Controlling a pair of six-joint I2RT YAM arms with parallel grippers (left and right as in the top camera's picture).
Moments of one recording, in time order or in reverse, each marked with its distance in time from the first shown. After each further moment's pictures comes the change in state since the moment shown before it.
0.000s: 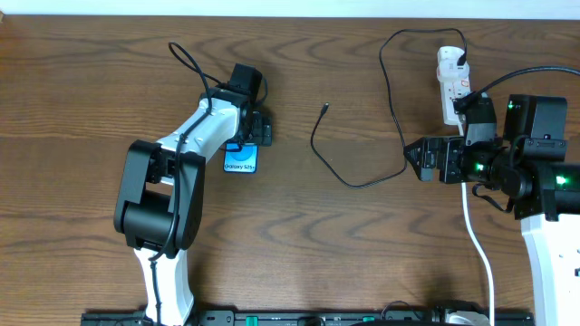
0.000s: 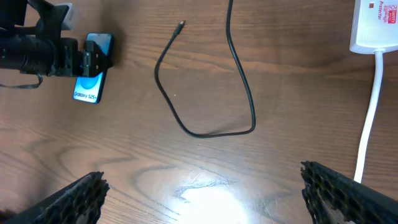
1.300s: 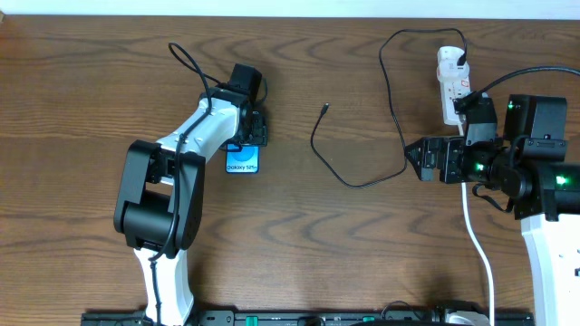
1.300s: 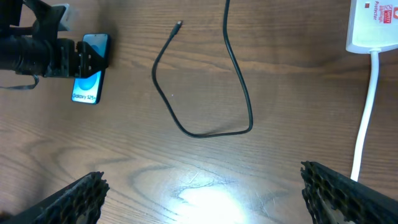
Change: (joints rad) left arm 0.001 0.001 0.001 -0.009 0.015 0.001; right arm 0.000 0.000 0.000 0.000 0.011 0.000
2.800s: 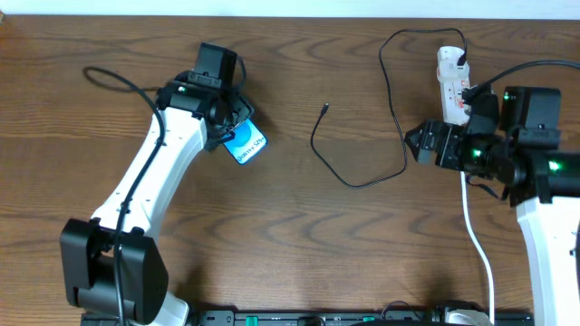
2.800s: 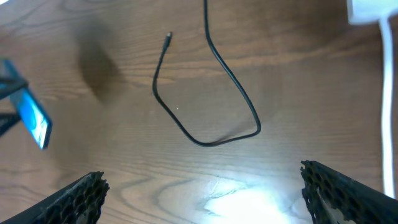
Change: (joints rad) left arm 0.031 -0.377 0.008 -0.218 0.041 -0.726; right arm 0.000 0.067 0.000 0.055 0.008 0.239
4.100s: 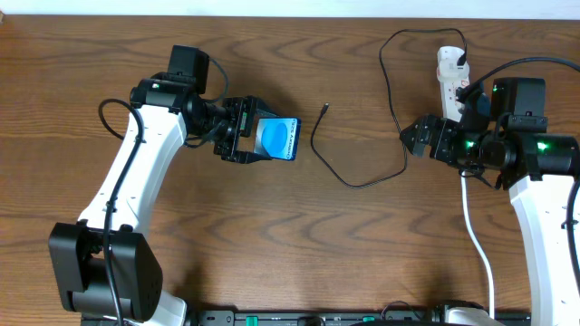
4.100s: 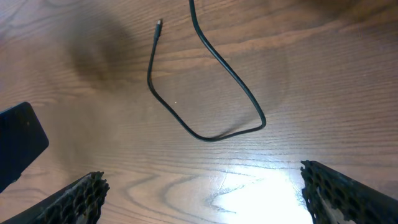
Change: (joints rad) left arm 0.107 -0.005 0.000 -0.117 0.895 -0.479; right arm 0.000 0.076 0.000 0.003 -0.017 0.050
